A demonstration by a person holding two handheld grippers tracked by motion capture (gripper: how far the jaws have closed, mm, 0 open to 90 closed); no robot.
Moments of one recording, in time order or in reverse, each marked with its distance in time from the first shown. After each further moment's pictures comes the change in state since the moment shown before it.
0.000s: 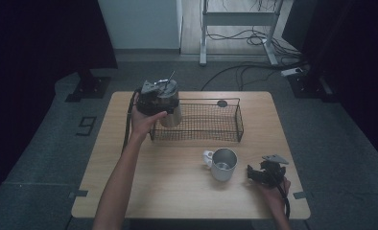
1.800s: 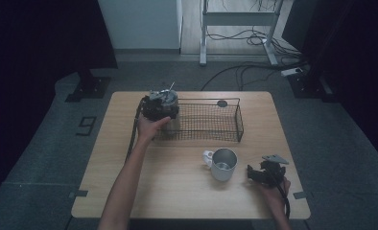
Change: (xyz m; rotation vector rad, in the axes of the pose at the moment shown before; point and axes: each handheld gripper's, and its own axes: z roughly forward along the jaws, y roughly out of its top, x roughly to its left) left arm 0.021 -0.049 0.052 0.118 0.085 -0.053; right arm 0.000 0.000 0.000 -0.002 0.001 -0.001
